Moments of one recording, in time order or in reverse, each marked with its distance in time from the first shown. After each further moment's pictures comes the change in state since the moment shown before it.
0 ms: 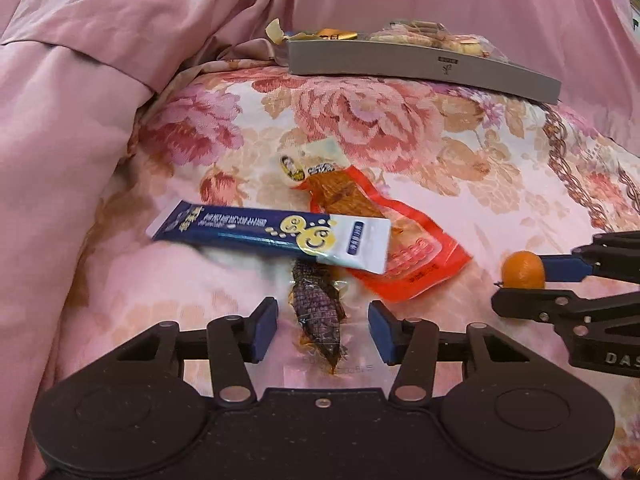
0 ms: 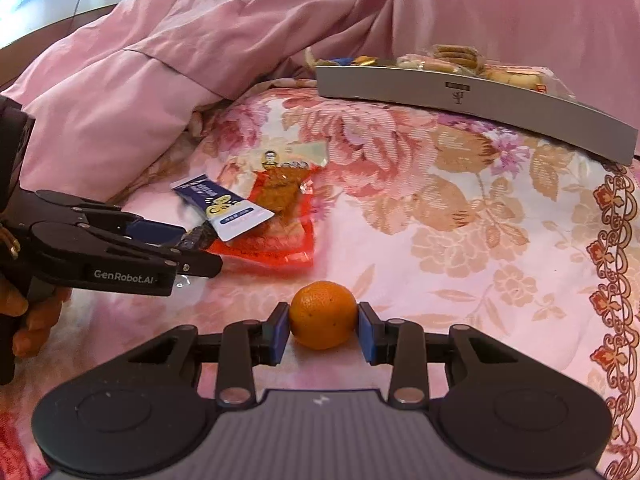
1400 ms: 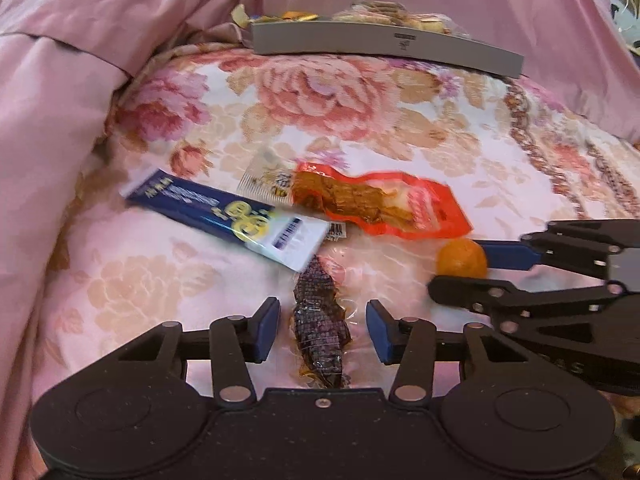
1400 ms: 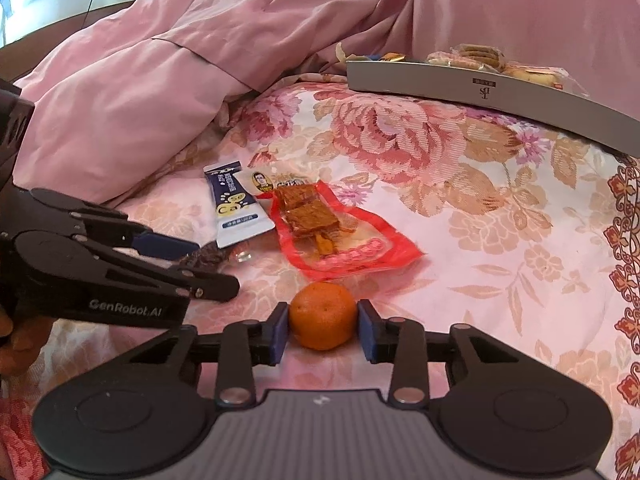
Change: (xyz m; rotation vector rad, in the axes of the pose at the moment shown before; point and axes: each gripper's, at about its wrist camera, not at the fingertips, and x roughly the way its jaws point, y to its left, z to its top) left arm -0.014 -0.021 -0.019 0.019 0.052 -0.081; right arm -0.005 0.027 -0.020 -0.005 -0.016 0.003
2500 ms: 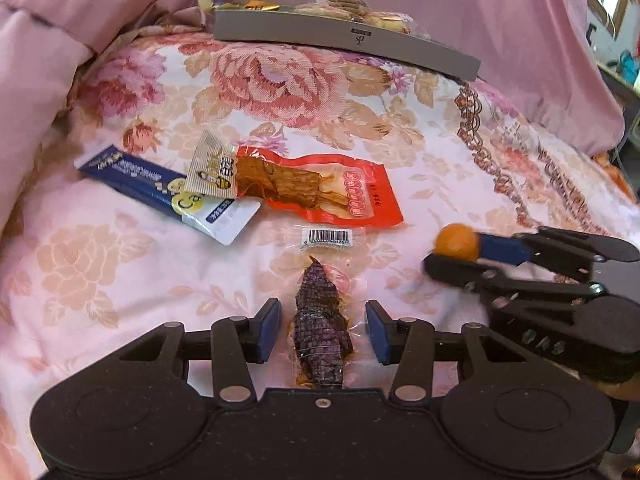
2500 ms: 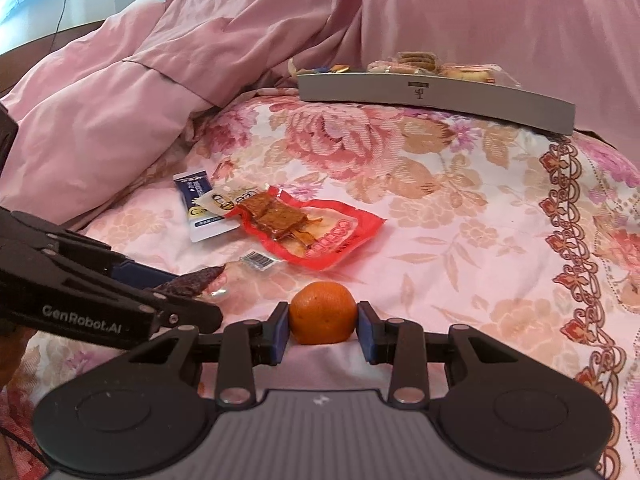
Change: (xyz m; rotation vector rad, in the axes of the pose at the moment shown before) left arm -0.009 -0.012 -0.010 -0.070 0.020 -0.155; right arm -0.038 -0.008 -0.019 0.070 -0.040 -0.112
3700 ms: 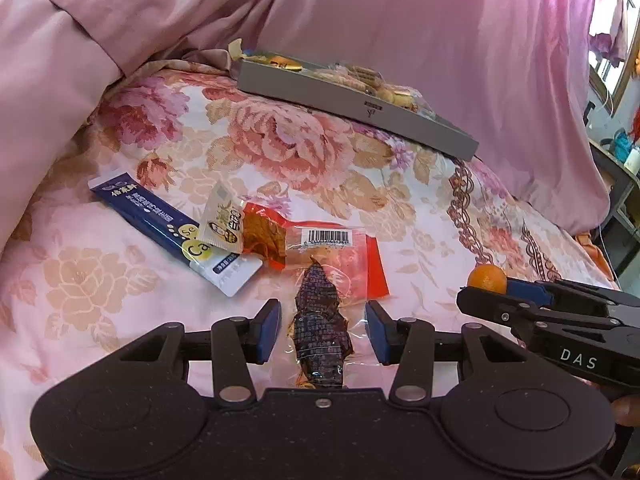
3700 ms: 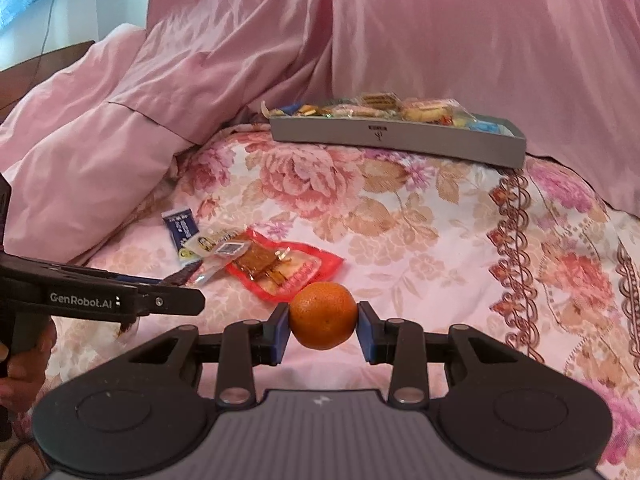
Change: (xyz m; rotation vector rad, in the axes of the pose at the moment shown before) left arm -0.021 0.012 0.010 -0.124 -0.175 -0.055; right arm -0.041 -0.016 0.029 0.036 -0.032 -0.032
